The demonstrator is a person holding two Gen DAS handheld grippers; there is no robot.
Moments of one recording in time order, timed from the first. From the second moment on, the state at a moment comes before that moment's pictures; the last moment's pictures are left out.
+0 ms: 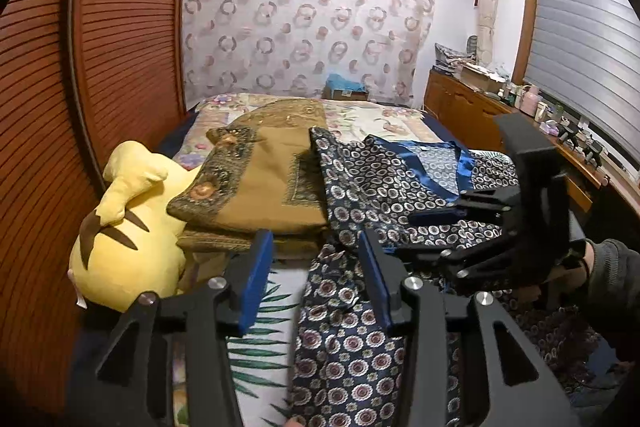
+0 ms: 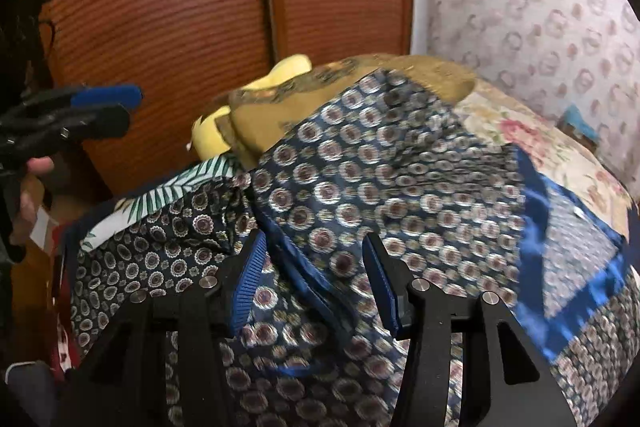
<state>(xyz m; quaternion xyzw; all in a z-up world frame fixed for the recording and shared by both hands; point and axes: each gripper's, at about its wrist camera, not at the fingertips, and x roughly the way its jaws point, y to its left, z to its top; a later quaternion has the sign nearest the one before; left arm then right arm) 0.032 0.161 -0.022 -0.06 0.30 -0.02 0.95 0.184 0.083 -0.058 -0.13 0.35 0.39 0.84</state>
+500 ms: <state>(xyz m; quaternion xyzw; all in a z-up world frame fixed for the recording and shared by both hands) 0.030 0.161 -0.029 -0.06 0.30 -0.02 0.95 0.213 0.069 -0.072 -0.13 0.35 0.32 0.87</state>
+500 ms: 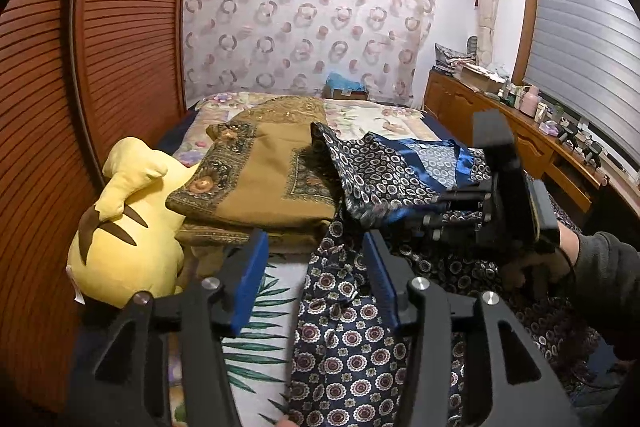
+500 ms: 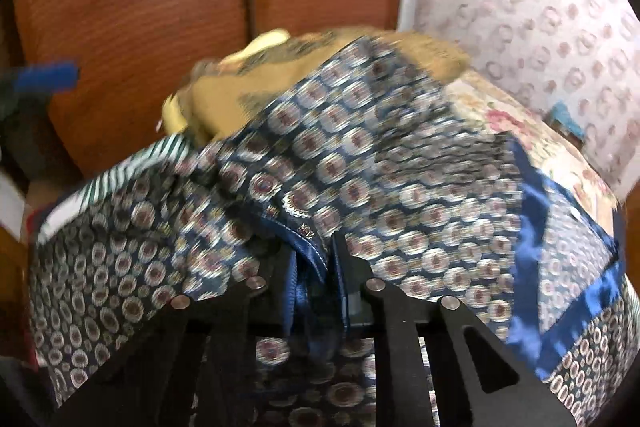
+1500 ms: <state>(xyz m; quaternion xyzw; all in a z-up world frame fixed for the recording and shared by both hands) 0.128 0.119 -0.042 -0.03 0.34 -0.06 0.94 0.200 -0.160 -0.073 -0.09 0.41 0.14 0.90</state>
